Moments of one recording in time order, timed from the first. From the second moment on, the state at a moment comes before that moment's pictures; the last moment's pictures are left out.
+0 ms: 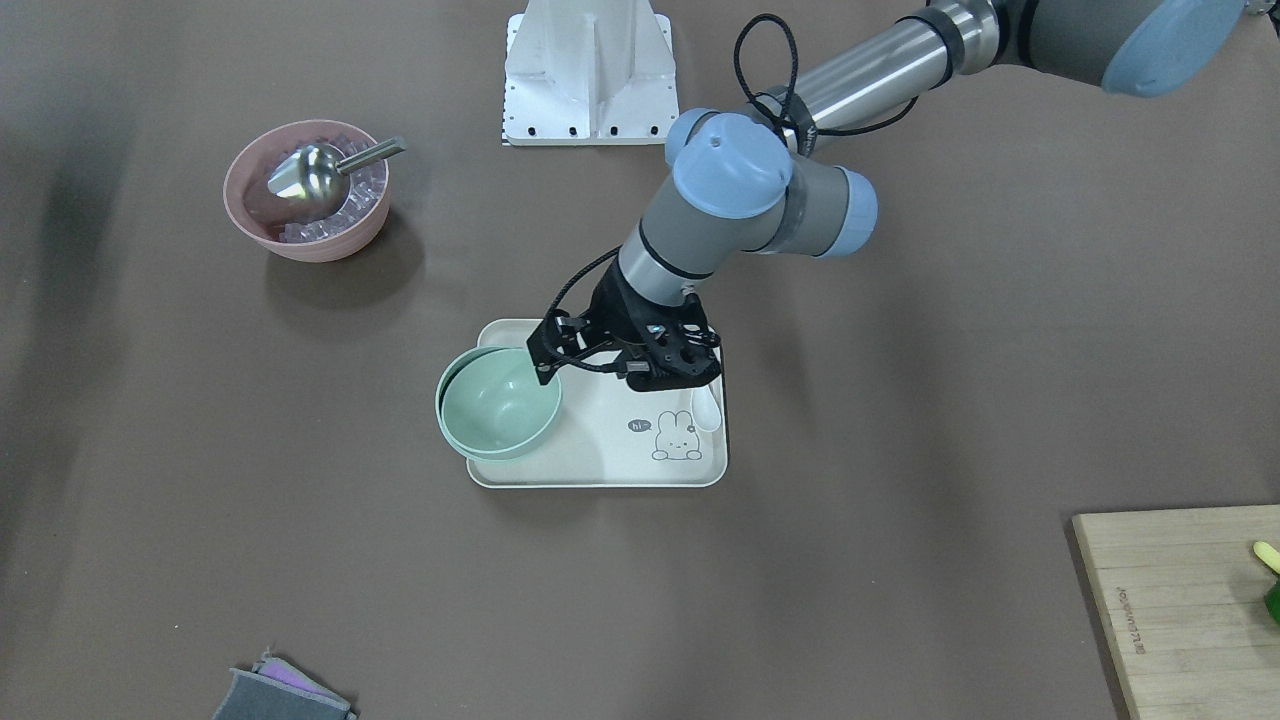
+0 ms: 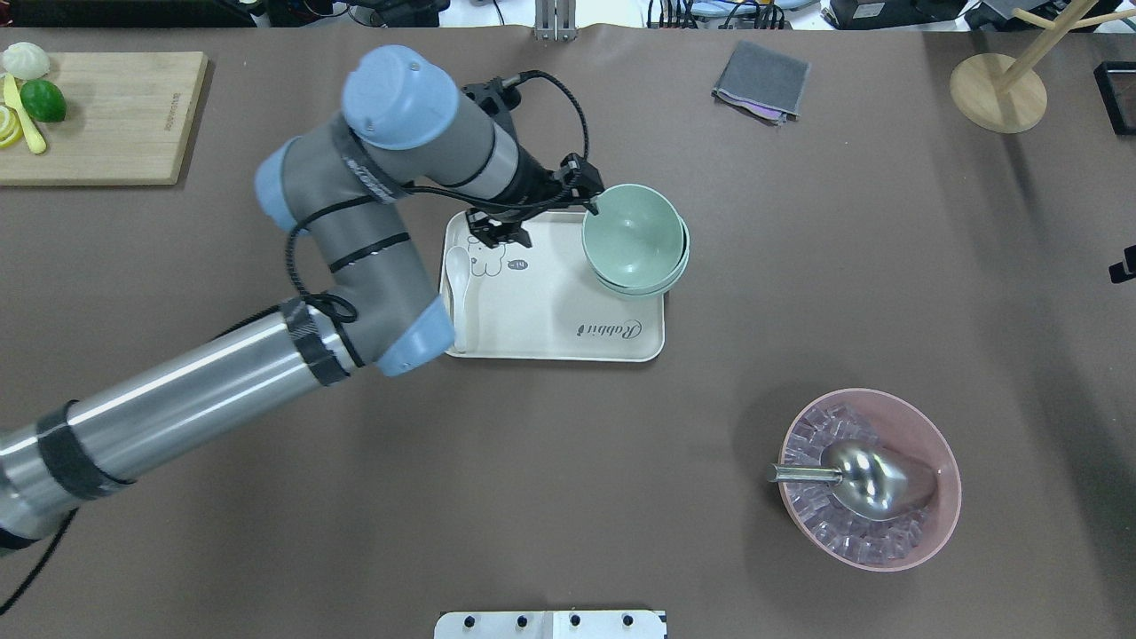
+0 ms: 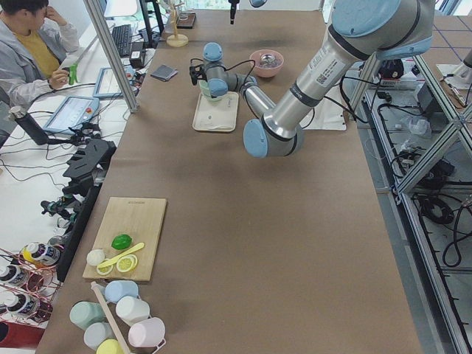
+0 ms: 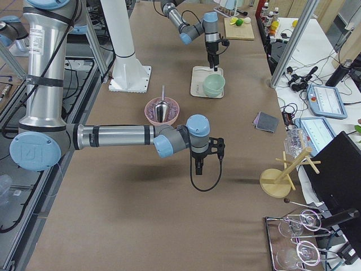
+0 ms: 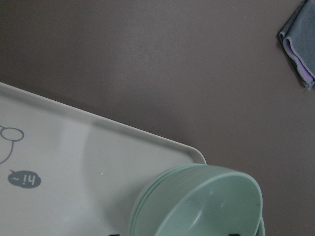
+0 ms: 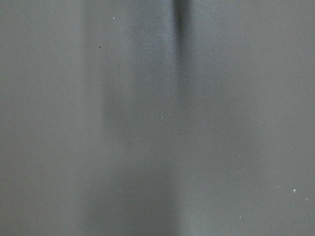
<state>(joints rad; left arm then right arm) -0.71 -2.38 -1.38 -2.15 -2.10 -1.55 1.31 -1.69 1.71 -1.19 2.31 0.48</state>
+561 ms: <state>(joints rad) -0.99 -1.86 -1.84 -1.76 -2.25 -0.76 1.33 -1.67 1.71 -1.20 2.31 0.46</state>
